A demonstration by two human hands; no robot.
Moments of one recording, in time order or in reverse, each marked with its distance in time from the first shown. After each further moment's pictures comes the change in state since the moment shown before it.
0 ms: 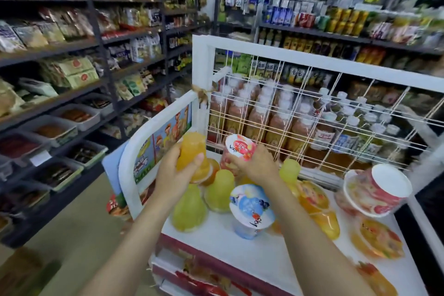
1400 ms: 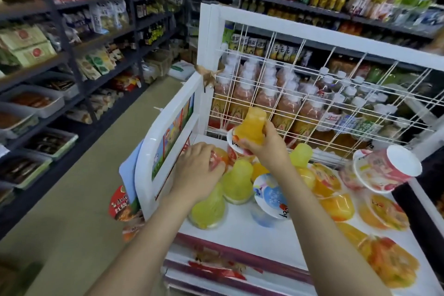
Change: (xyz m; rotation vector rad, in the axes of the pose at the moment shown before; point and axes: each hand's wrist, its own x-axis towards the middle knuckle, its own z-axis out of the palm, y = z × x) left_hand 0.034 -0.043 -0.002 0.735 -0.387 0.077; right_hand -0.011 -0.030 0.009 0.185 0.117 -0.127
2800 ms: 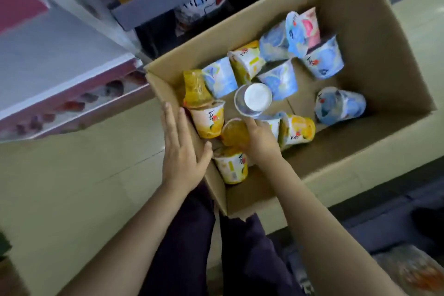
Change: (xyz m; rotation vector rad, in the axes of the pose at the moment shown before) left_hand -0.501 0.190 0.607 0.033 -0.559 0.289; right_hand -0.669 0.644 -0.063 -0.200 -0.383 0.849
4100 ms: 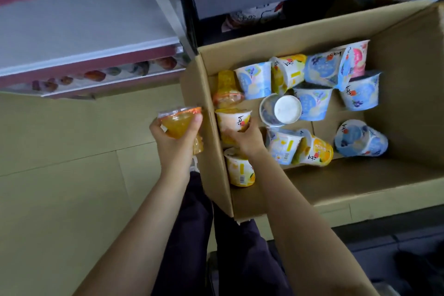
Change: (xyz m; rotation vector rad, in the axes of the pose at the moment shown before) left_hand 0.013 -0.017 -0.037 -0.961 0.379 -1.003; right_hand 0.041 -0.069 0.036 0.843 -0.056 0.294
